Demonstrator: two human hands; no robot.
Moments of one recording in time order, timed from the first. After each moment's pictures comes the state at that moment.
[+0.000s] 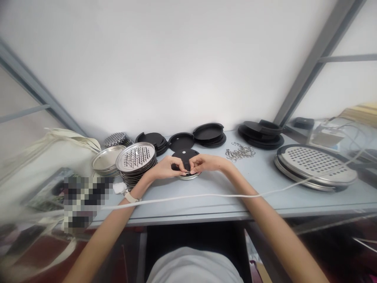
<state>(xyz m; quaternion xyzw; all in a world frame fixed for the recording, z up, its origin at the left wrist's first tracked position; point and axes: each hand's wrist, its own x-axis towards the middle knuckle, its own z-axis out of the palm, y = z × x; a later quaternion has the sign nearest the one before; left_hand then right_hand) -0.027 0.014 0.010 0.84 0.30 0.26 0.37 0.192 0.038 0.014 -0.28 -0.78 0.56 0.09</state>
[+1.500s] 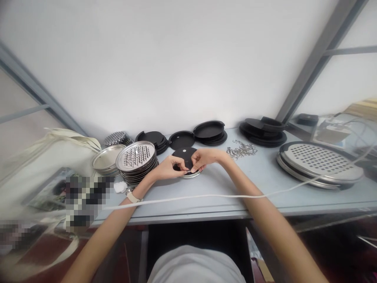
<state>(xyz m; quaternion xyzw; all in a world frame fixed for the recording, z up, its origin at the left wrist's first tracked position) -0.022 0.009 0.006 0.82 0.29 0.27 0.40 0.187 0.058 0.022 -0.37 -0.78 0.51 -0.01</state>
